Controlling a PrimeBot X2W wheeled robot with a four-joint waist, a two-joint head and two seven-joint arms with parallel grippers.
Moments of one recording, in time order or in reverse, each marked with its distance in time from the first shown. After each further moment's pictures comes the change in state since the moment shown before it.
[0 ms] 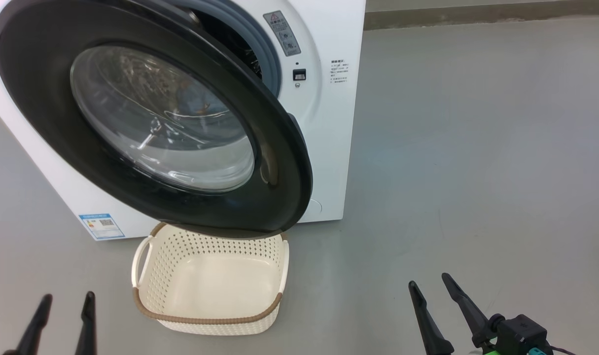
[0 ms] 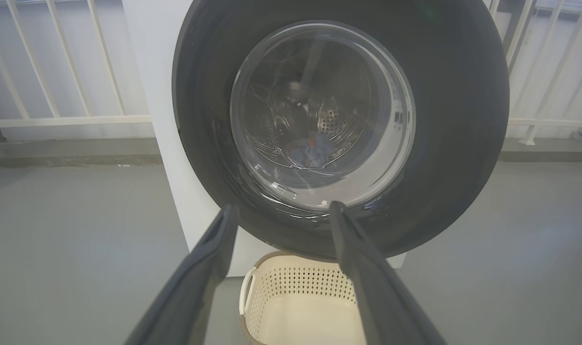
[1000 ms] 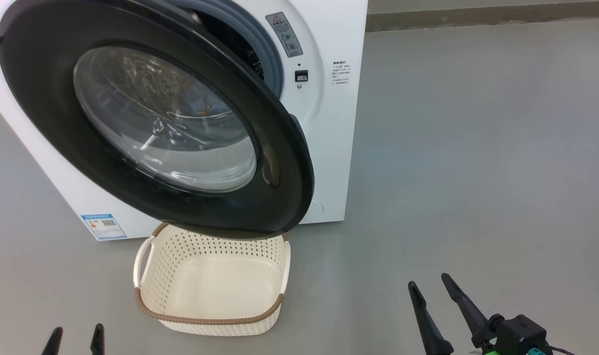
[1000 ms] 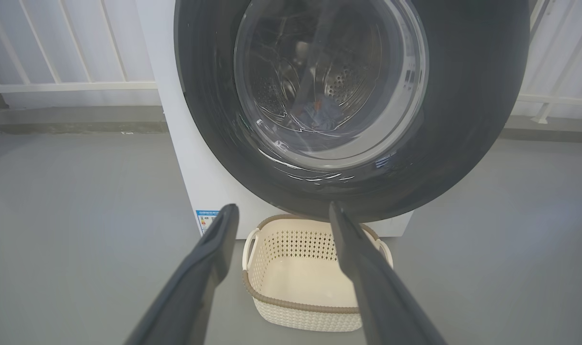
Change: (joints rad) left arm 0.061 -0.106 0.067 0.075 0.095 -0.079 0.000; right arm 0.000 0.000 0.001 0.001 -0.001 0.000 0.000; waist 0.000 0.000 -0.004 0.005
